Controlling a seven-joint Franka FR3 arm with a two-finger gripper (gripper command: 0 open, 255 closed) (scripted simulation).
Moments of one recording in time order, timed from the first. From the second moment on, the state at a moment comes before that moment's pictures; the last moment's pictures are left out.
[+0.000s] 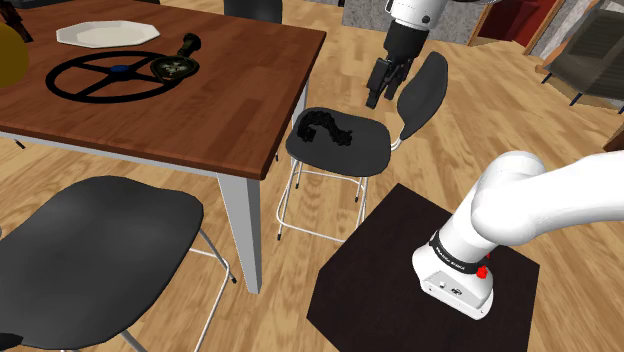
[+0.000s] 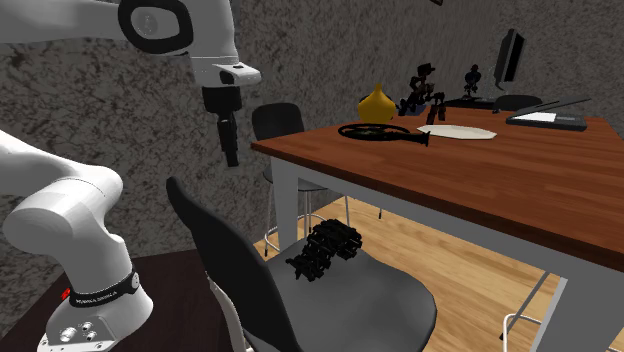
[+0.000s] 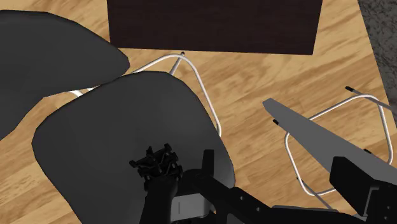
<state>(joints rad) 0.02 -0.79 -0.04 -2.44 0.07 1.70 -0.03</state>
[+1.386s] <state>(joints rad) -0.04 -0.24 -0.20 -2.52 -0.01 2.29 -0.25</state>
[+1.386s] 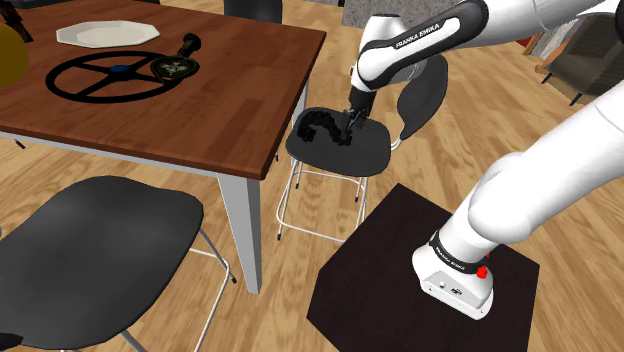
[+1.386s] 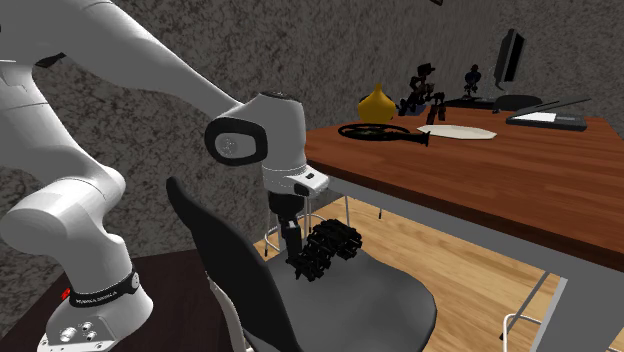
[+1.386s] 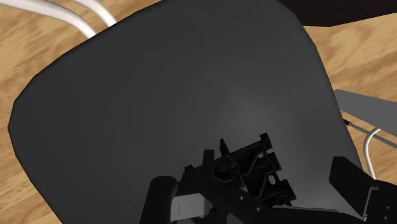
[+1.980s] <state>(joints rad) -0.04 -0.13 -0.21 -2.55 0.01 2.43 -0.28</state>
